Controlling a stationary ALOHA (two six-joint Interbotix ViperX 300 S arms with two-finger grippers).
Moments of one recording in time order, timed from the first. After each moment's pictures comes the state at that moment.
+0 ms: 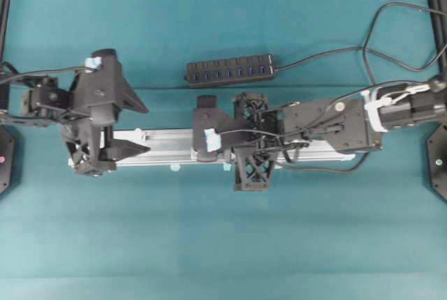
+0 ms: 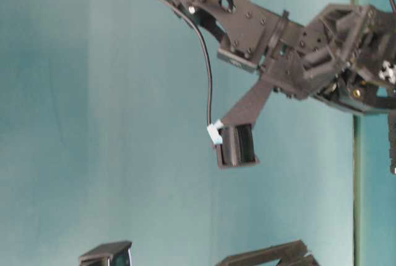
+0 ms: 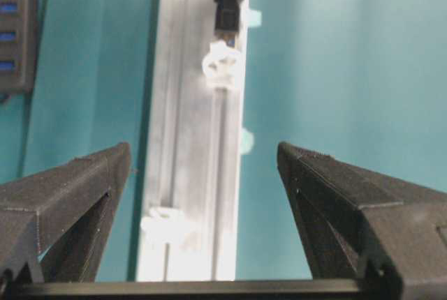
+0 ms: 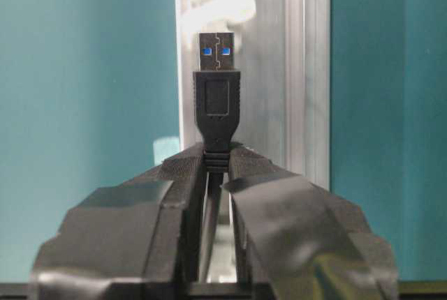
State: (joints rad) left arm 0.07 -0.43 0.82 0.01 0.35 -0.05; right arm -0.02 0.23 0.38 -0.08 0.45 0.03
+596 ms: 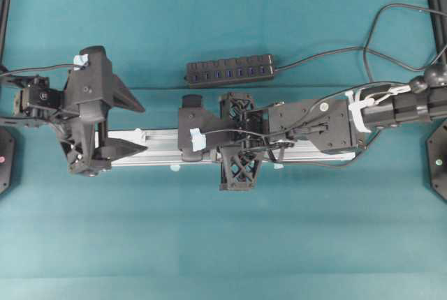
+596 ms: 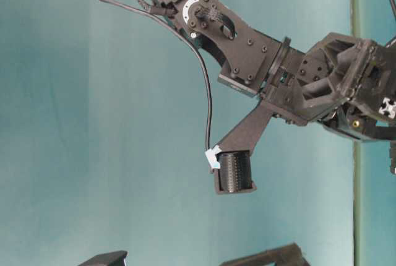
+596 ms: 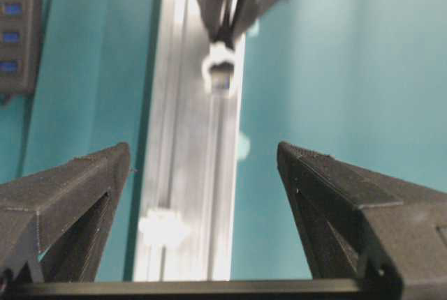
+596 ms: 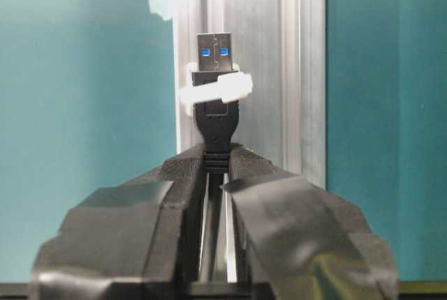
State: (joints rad) left arm 0.07 -0.44 0.84 0.01 0.29 -0.06; right arm -0.02 0.28 0.32 -0.08 0.43 0.03
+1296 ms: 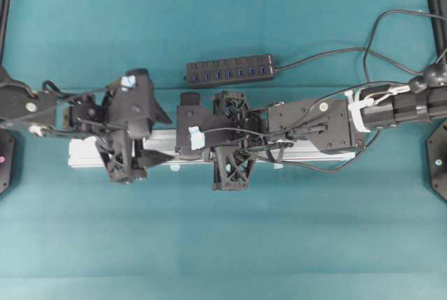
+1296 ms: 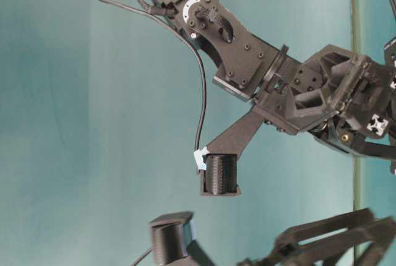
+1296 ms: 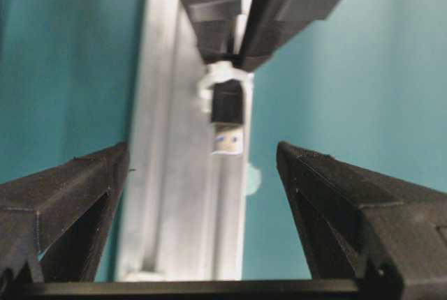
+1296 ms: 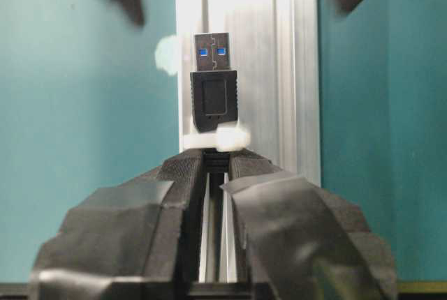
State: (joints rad) left arm 0.05 -0.15 0.84 0.01 0.05 -0.05; right arm -0.02 0.28 0.32 -0.08 0.35 0.03
